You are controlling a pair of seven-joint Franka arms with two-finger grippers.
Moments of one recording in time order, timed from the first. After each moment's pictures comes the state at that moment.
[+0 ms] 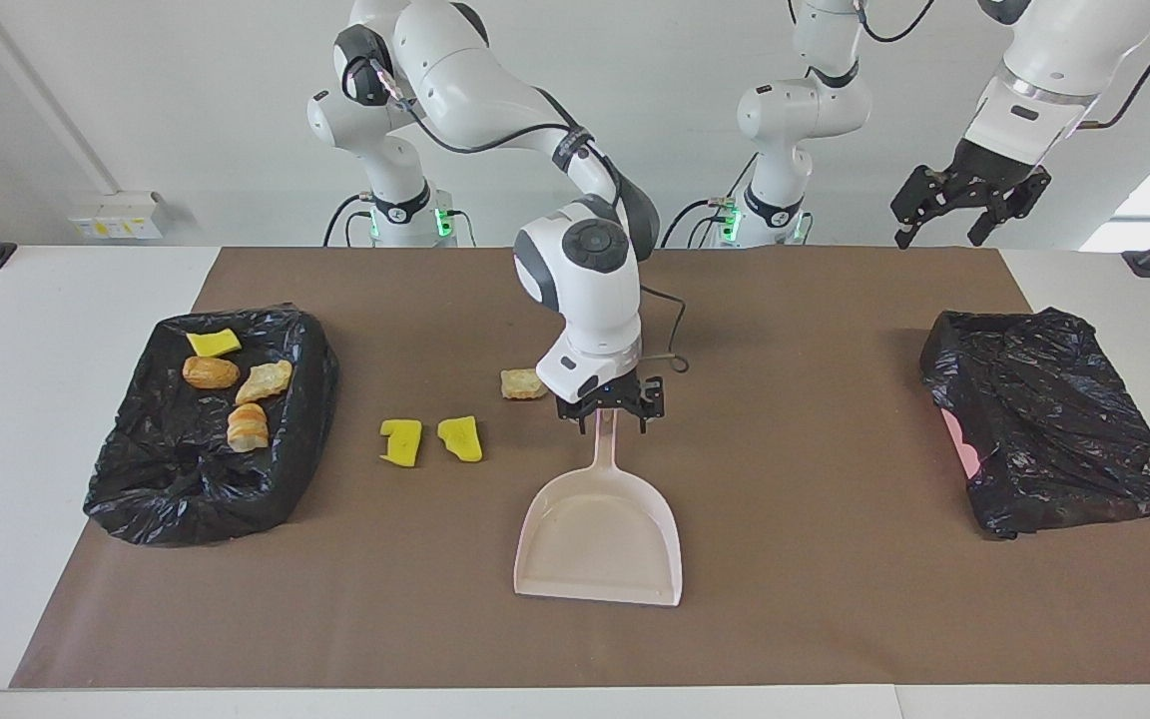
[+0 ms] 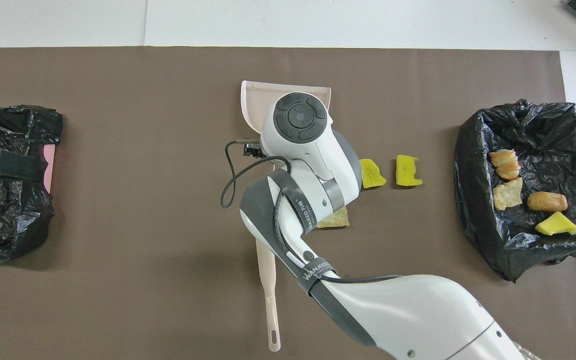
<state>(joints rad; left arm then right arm) 0.09 -0.08 -0.17 -1.56 -0.03 1.50 -0.09 0.61 0.57 -0.06 -1.35 0.08 2.04 0.59</state>
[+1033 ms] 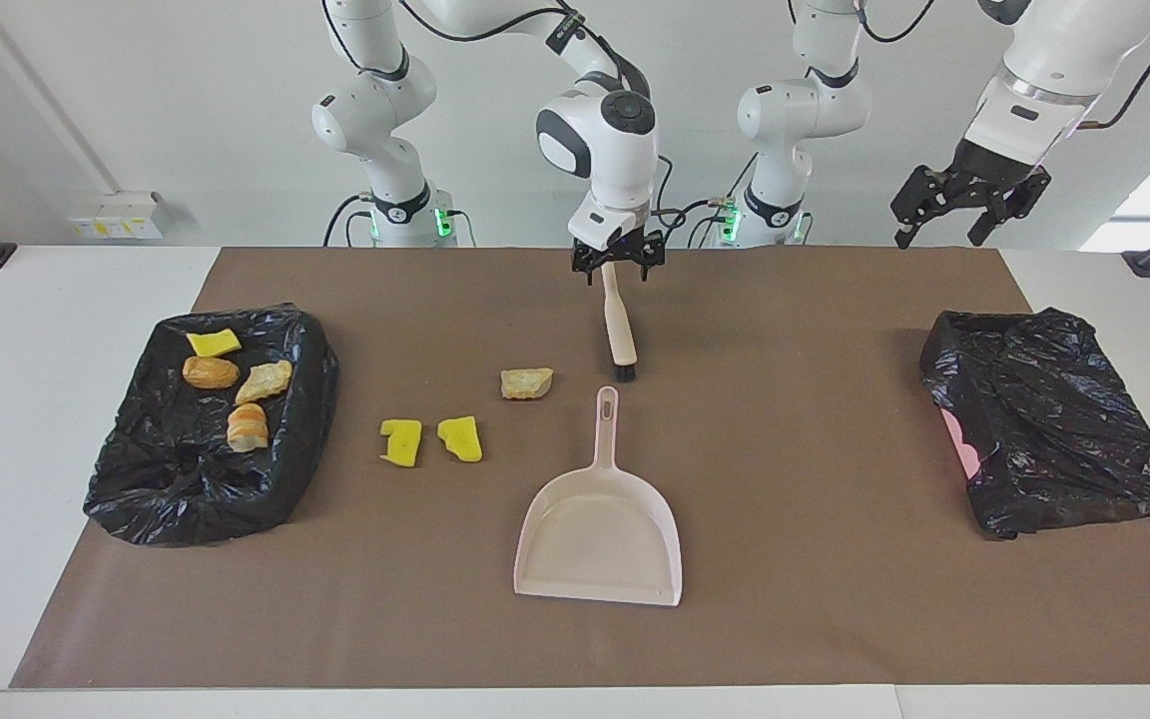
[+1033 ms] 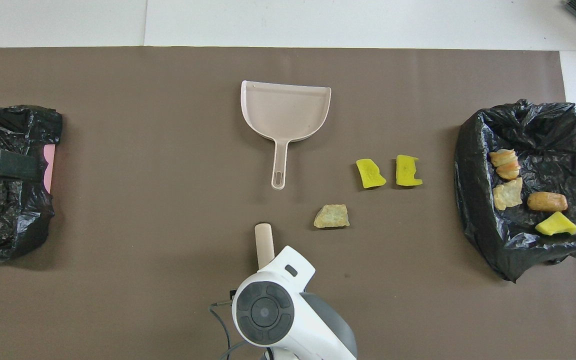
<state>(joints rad) 0.09 -0.08 -0.17 -1.56 -0.03 1.50 -0.09 0.87 0.07 0.00 -2.12 0.09 2.15 0.77</state>
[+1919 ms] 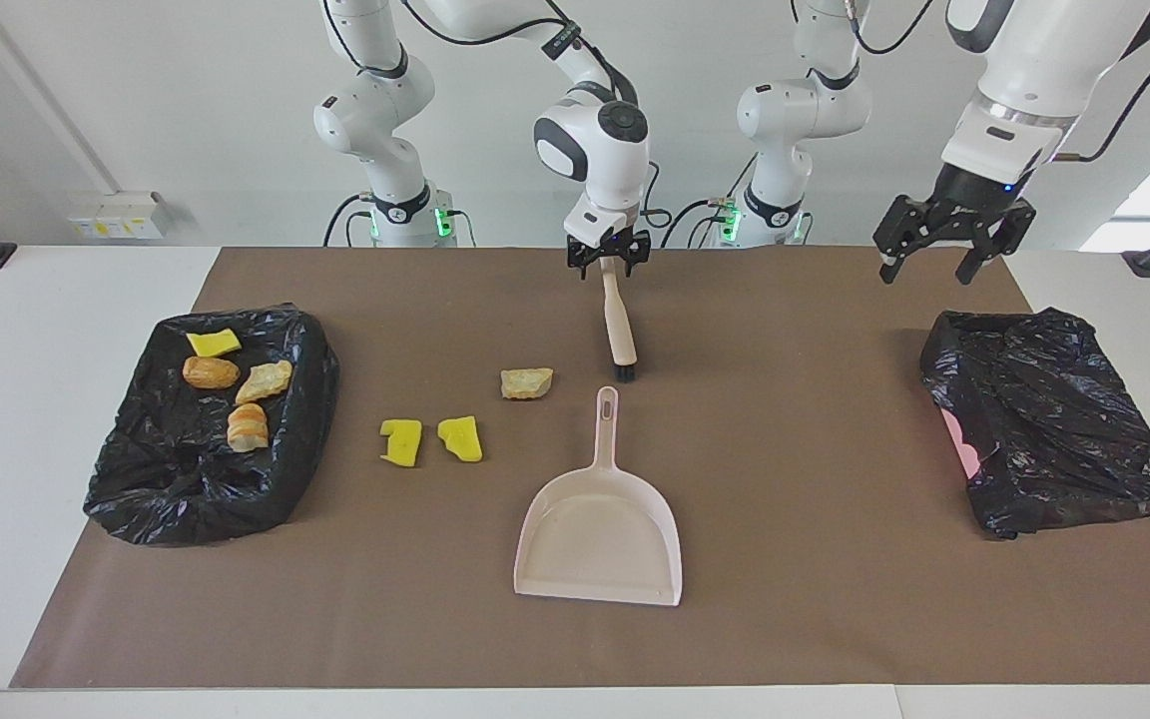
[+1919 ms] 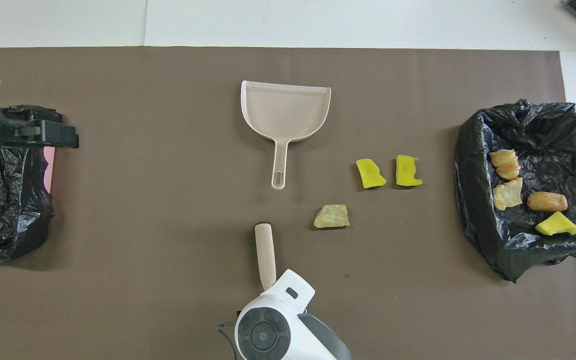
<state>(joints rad) 0.01 0.01 -0.19 -1.59 -0.03 1.78 -0.09 0.92 0.07 0.00 -2.22 0.10 2.21 0.79</state>
